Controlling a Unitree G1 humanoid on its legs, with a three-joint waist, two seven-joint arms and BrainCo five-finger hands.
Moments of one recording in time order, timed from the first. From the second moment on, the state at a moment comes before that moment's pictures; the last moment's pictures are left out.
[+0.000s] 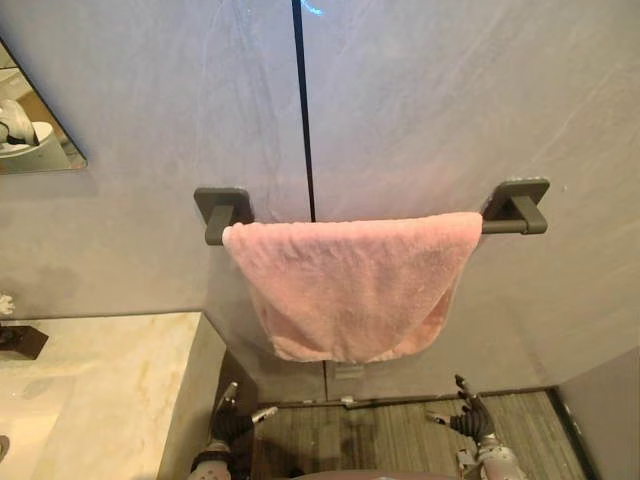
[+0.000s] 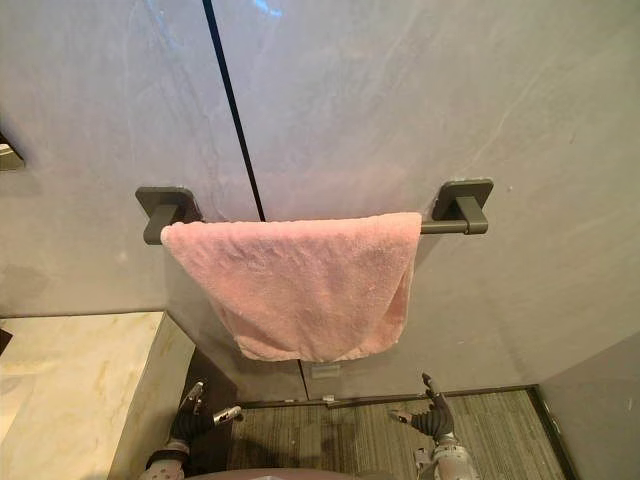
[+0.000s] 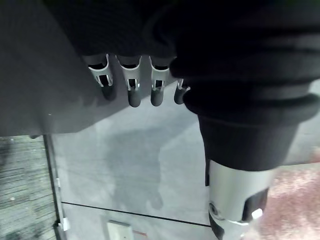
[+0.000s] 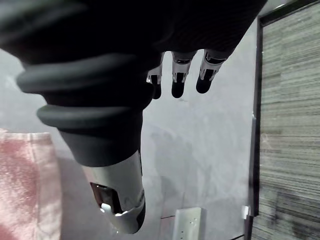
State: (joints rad) left arm 0.37 0.09 0.05 0.51 0.15 -0.20 0.05; right arm 0.31 -0.11 -0.16 0.54 -0.21 -0.19 -0.02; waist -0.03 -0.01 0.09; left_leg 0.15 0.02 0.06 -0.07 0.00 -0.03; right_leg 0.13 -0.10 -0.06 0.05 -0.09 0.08
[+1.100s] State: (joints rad) left arm 0.26 0.05 0.05 0.54 0.09 -0.19 0.13; right arm 0.22 -0.14 -0.16 0.72 -0.09 -0.16 -0.10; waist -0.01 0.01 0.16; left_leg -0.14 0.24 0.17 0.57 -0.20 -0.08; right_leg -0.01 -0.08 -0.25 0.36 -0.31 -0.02
